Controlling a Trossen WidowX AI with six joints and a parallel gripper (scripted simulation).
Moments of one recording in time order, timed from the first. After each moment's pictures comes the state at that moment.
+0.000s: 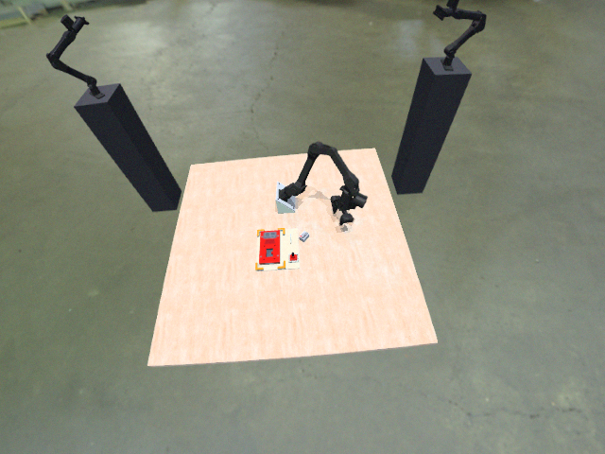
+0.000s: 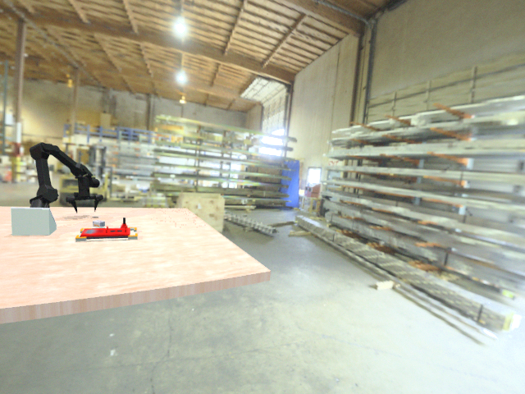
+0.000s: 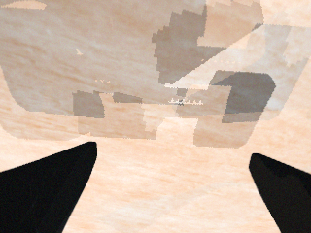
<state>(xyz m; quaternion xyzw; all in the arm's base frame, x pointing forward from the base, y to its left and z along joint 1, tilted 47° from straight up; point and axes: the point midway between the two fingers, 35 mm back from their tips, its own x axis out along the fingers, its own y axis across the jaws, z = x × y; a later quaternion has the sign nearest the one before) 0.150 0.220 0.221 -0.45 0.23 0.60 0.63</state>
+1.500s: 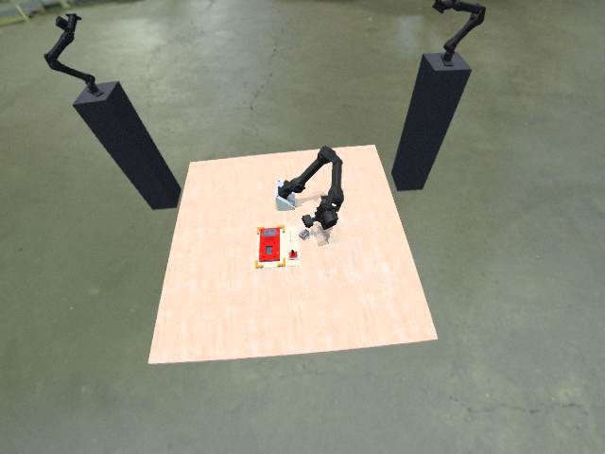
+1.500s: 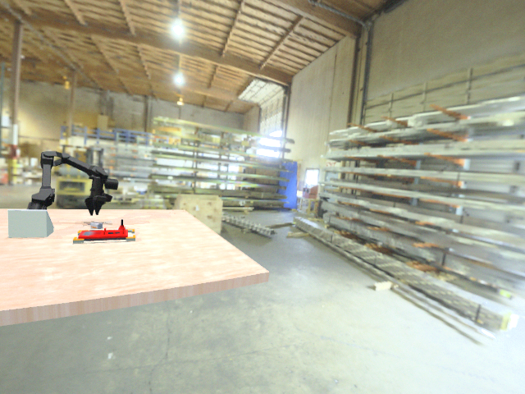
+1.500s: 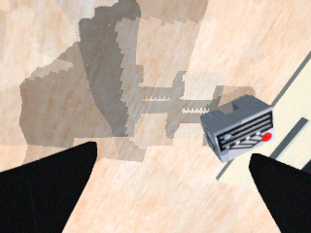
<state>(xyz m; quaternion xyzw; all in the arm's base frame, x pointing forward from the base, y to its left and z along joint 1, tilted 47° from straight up) 0.223 0.119 0.145 0.06 0.63 0.32 0.71</state>
